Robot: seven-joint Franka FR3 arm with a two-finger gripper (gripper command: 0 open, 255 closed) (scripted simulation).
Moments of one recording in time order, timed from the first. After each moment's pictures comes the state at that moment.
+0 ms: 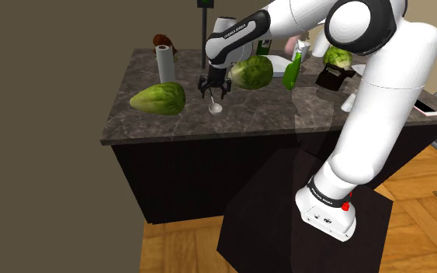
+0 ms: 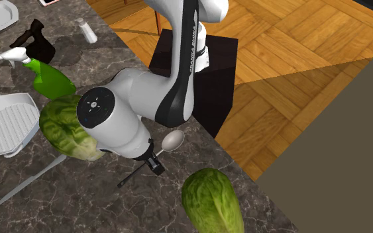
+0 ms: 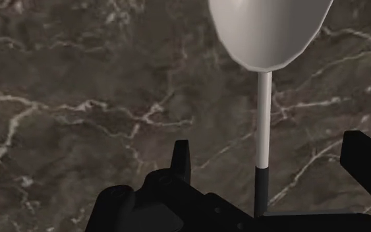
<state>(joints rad) -0.06 0.24 -0.05 -2.00 0.16 2.28 0.48</state>
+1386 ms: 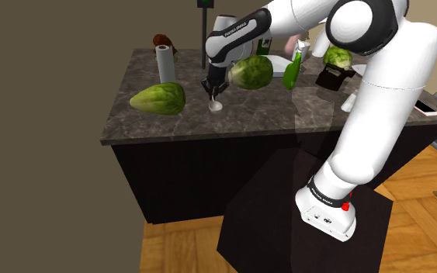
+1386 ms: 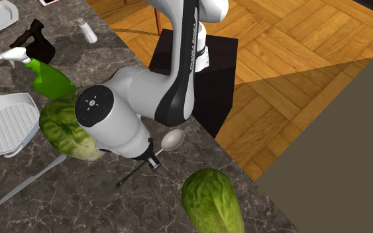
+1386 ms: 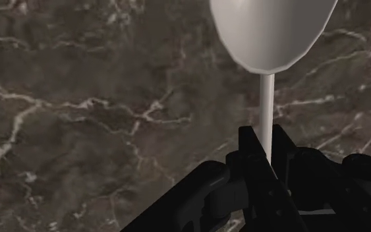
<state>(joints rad) -0.06 0.24 -0.05 -1.99 0.16 2.26 0.48</state>
